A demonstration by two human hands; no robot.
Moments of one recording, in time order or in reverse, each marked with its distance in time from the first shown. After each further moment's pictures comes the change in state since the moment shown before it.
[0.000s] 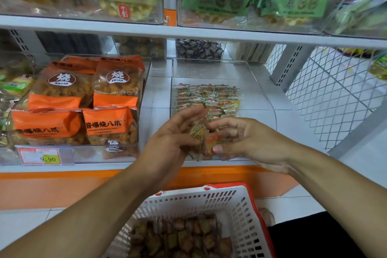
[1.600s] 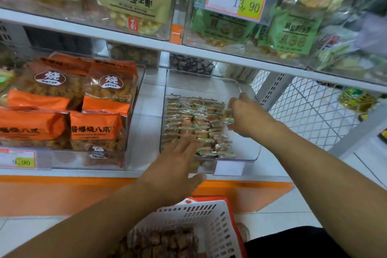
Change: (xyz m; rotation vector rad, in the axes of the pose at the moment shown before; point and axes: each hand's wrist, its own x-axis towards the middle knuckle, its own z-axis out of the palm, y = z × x) left_hand 0.016 -0.032 -0.007 1.506 -0.159 0.187; right_hand 0.063 -0.049 -0.052 -1.589 0.475 0.107
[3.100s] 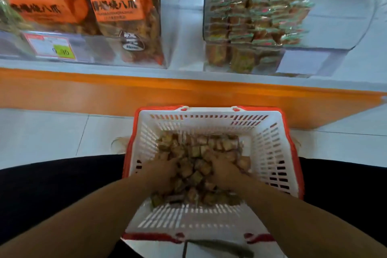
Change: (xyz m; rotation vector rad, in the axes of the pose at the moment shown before) left_hand -0.175 -0.140 0.196 0.195 -0.759 -0.494; right_hand -0.196 -0.149 0.344 0.553 -0.814 -0.156
